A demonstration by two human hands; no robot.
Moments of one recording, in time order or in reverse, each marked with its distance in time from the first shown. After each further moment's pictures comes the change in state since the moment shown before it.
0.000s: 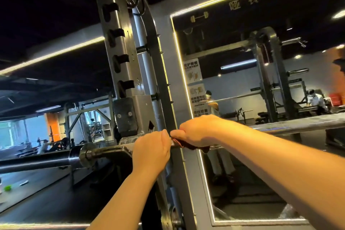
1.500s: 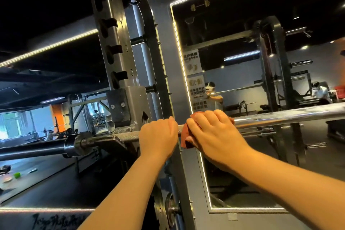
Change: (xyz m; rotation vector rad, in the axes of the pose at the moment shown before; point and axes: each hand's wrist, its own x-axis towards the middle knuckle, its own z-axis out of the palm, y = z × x) left_hand 0.014 0.048 -0.014 0.085 -0.110 0.023; right_hand -0.060 0.042 0.078 -0.381 0.683 -0.063
